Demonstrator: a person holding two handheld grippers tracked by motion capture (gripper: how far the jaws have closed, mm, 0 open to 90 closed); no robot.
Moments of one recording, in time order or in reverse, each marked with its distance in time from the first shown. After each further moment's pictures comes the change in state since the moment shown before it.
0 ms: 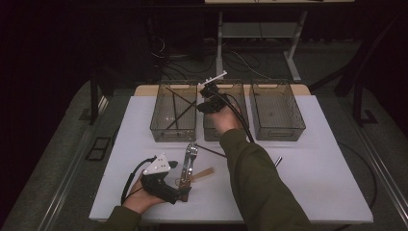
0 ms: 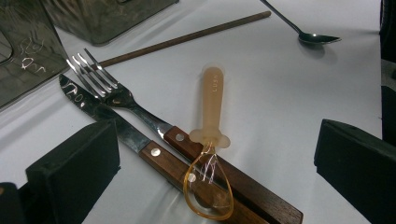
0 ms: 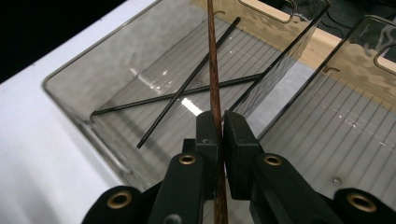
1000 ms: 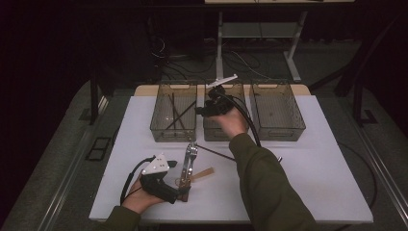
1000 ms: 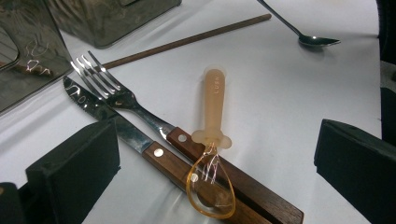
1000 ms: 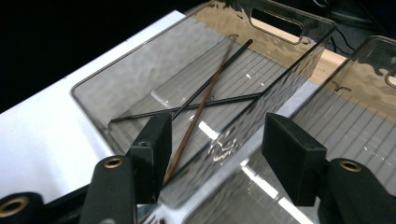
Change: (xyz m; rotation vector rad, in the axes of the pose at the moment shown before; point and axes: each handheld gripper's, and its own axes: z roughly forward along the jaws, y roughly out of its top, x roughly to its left) left arm 0.001 0.000 -0.003 -0.002 0.005 0.003; right arm -0.016 -0.022 -0.017 -0.131 0.116 -0.026
